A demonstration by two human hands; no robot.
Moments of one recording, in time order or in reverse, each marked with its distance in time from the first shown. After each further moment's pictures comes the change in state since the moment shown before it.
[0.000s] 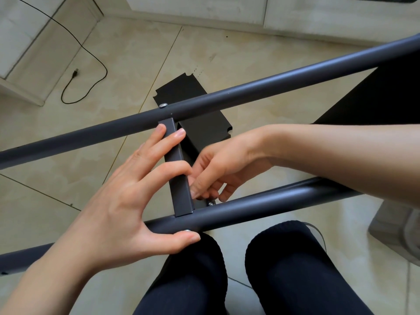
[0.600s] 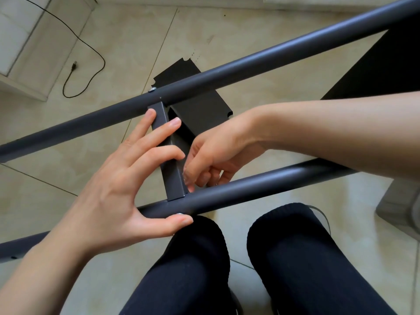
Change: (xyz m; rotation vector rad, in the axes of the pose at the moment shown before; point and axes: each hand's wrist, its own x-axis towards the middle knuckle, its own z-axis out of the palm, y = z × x) left_hand 0.000 0.001 0.000 0.063 -0.029 0.007; right_hand 0.003 0.001 0.005 -0.046 -0.014 0.034
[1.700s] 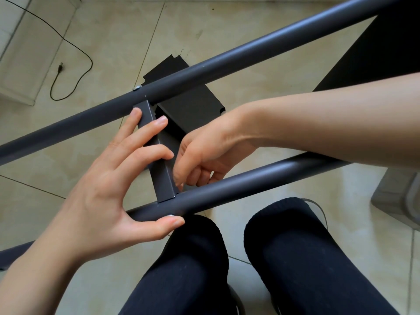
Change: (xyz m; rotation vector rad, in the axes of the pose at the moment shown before) left_hand 0.002 0.002 0.000 -0.004 -0.006 0.003; right_hand 0.004 0.001 0.004 0.084 -0.006 0.006
